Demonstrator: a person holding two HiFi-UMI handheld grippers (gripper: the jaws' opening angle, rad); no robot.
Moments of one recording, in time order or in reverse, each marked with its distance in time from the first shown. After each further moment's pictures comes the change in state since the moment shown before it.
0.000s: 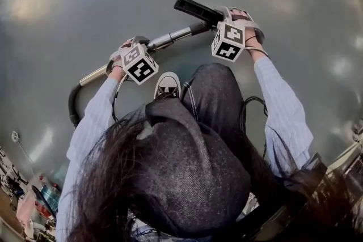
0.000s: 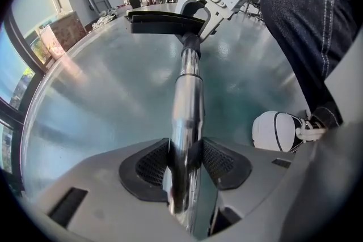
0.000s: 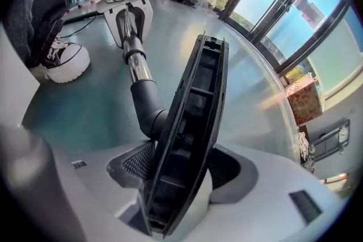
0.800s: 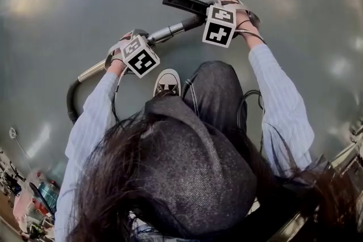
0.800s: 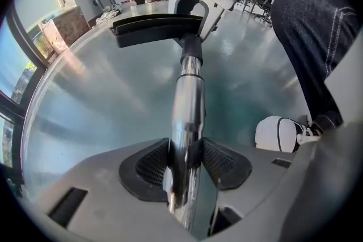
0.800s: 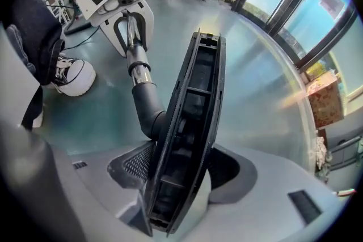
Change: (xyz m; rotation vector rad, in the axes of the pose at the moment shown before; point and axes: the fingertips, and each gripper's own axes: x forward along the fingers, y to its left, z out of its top) left arm 0.004 0.000 0.008 -0.049 0.016 -0.019; right arm 0.002 0.003 0.023 -0.039 0.059 0.181
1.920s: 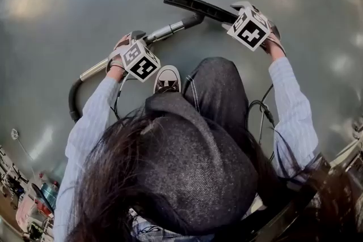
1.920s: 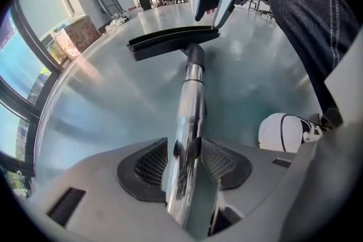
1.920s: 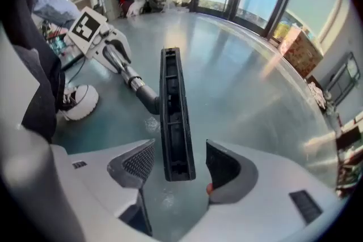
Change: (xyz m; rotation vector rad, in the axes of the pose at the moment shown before) left arm -0.017 0.005 -0.008 -0.004 -0.019 0.149; right arm -0.046 0.005 -0.062 0.373 -0.089 0.010
